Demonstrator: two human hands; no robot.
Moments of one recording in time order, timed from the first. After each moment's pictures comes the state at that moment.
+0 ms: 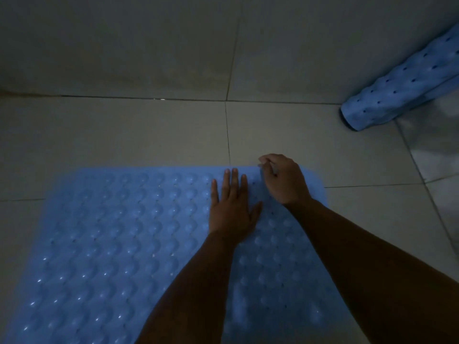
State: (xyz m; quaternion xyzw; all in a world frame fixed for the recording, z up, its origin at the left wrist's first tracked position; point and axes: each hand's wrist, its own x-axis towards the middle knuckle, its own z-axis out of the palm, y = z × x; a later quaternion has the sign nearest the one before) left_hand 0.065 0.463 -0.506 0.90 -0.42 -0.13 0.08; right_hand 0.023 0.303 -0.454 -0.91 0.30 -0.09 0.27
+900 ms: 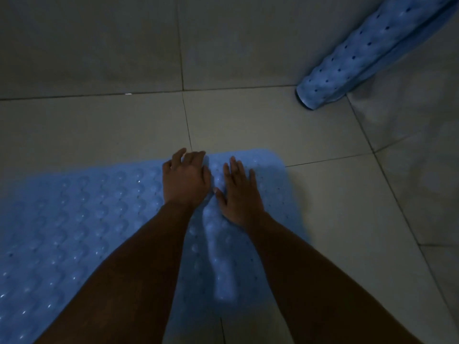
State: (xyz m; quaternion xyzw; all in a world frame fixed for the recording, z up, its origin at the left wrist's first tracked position) left_hand 0.097 0.449 -0.468 0.91 -0.39 -0.04 0.16; right_hand -0.036 0.348 -0.502 -0.95 0.28 0.08 0.10
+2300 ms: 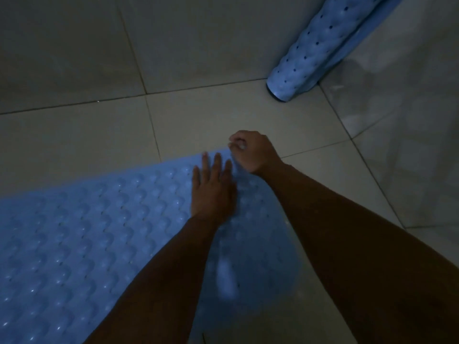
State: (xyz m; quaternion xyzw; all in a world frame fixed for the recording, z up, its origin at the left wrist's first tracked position) left_hand 0.008 0.377 -0.501 0.85 -0.51 -0.10 0.12; right_hand -0.036 0.219 -0.435 -0.88 0.36 -0.08 0.28
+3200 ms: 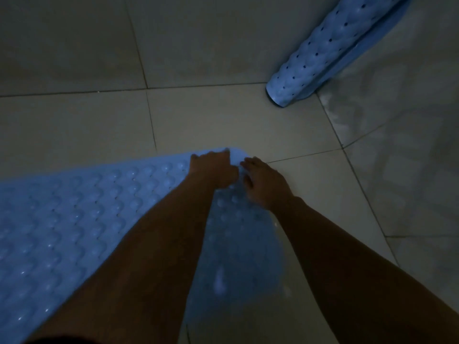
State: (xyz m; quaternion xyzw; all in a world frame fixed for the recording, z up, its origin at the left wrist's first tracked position) left_hand 0.039 0.317 -0.435 0.84 -0.47 -0.28 0.03; right_hand -0.117 0.236 -0.454 -0.94 0.30 0.01 0.18
